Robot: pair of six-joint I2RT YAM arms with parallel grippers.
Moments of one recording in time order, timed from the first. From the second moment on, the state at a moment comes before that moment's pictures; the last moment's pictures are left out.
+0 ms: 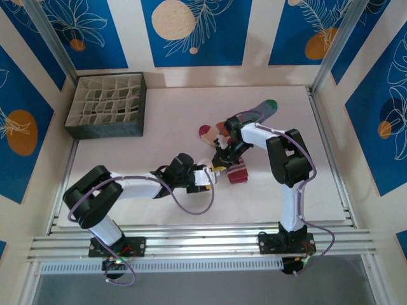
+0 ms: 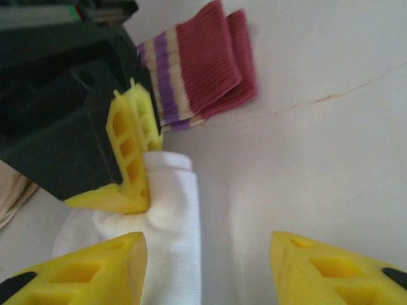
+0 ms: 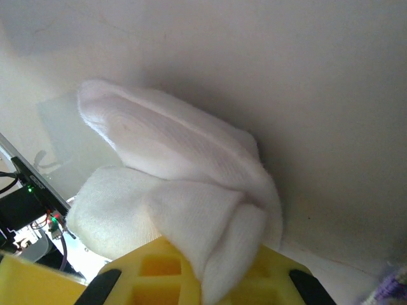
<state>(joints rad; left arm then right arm) -0.84 1.63 0.68 0.28 0.21 0.68 0.41 2.05 1.37 -0.88 -0.68 0.22</state>
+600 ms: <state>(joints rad) -0.79 1.73 0.80 0.18 0.28 0.61 0.38 1.92 1.23 -0.81 -0.67 0.21</state>
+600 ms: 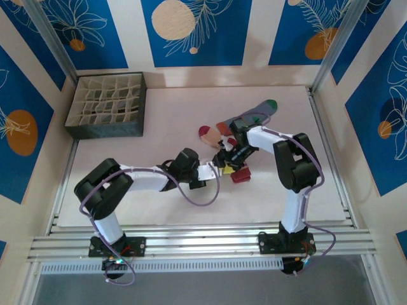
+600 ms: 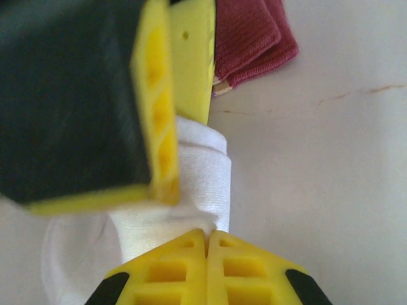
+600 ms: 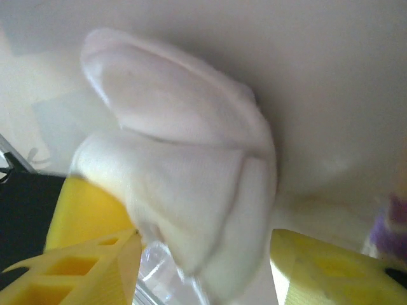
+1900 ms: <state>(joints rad) -0.54 1.80 0.85 0.15 0.69 0.21 0.43 2.06 1.38 -0.76 -0.68 0.29</state>
